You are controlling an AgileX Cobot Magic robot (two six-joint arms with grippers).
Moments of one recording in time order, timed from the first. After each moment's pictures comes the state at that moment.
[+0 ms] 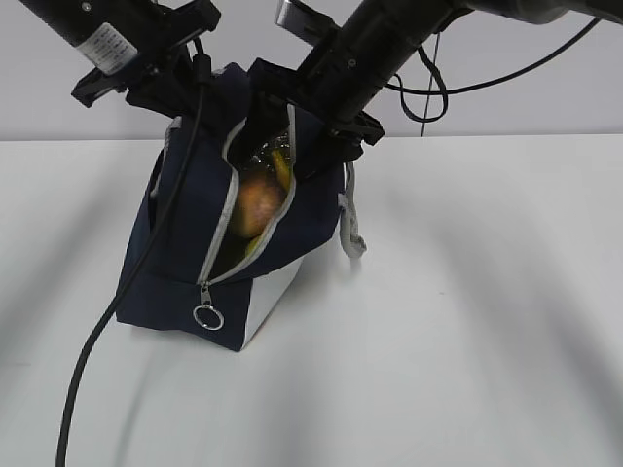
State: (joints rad) left arm -0.25 1.90 -1.79 -0.54 1.24 0.08; right arm 0.35 2.19 -2.04 0.61 1.24 -0.13
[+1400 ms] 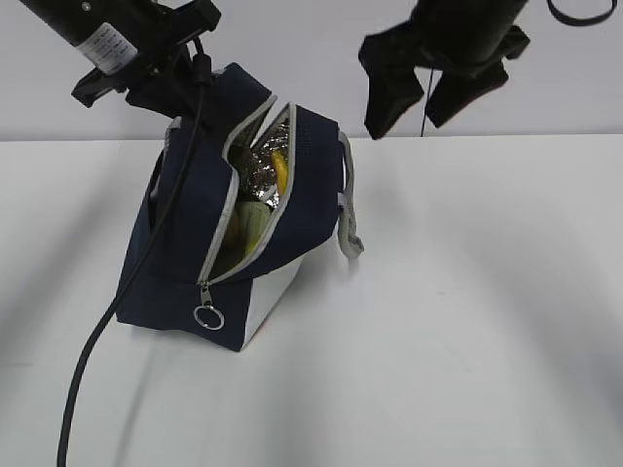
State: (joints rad) left arm -0.25 1.90 -1.79 -0.54 1.24 0.08; right arm 0.34 1.84 -1.83 0.12 1.25 -0.14
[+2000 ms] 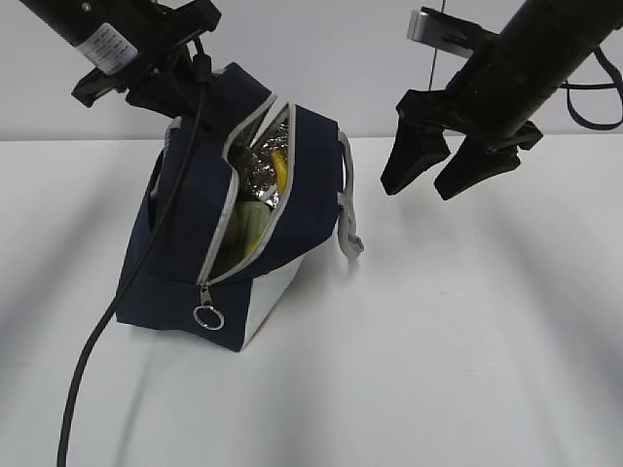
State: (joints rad) left arm -0.25 1.90 -1.79 -0.54 1.24 0.08; right arm 0.18 1.83 -1.56 0.44 1.19 -0.31
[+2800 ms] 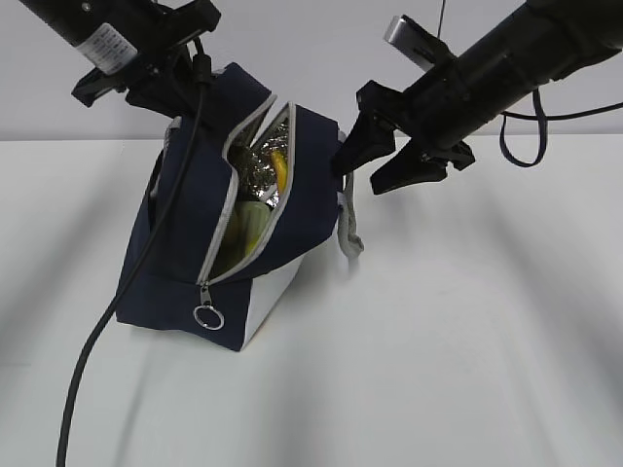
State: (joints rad) left arm -0.25 1.90 -1.79 -0.54 1.24 0.08; right arm 0.16 1.95 -1.55 0.76 1.03 -0.44
